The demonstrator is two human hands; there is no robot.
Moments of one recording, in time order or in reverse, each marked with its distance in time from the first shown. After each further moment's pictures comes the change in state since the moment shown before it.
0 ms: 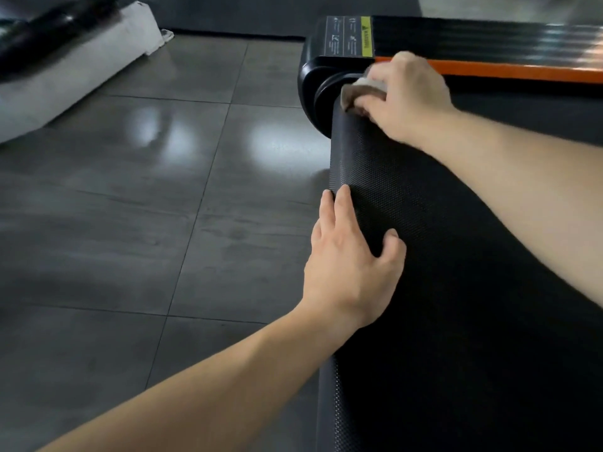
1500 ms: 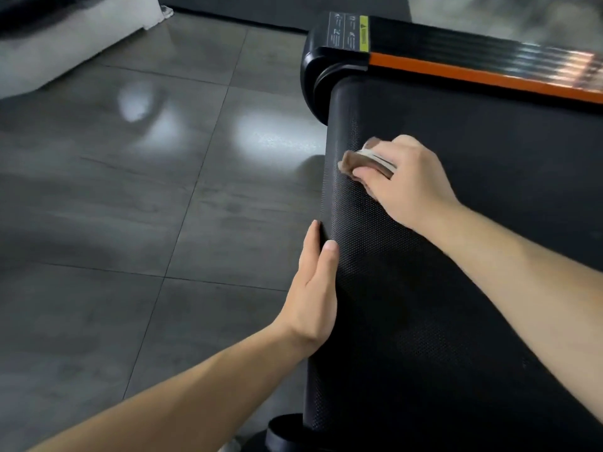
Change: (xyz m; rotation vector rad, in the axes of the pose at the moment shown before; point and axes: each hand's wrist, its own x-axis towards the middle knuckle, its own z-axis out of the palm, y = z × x) left_hand -0.077 -0.058 0.003 -0.718 -0.139 -0.173; right_hand -0.143 -0.038 -0.034 0.198 -0.062 -0.037
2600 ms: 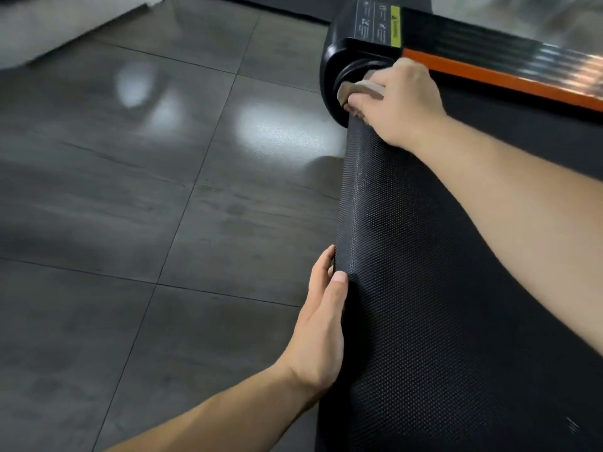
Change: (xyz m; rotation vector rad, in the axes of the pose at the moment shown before) left_hand 0.008 -0.022 -0.005 -0.336 -0.072 -0.057; right_hand 0.144 0.013 0.041 -0.247 -0.002 0.032
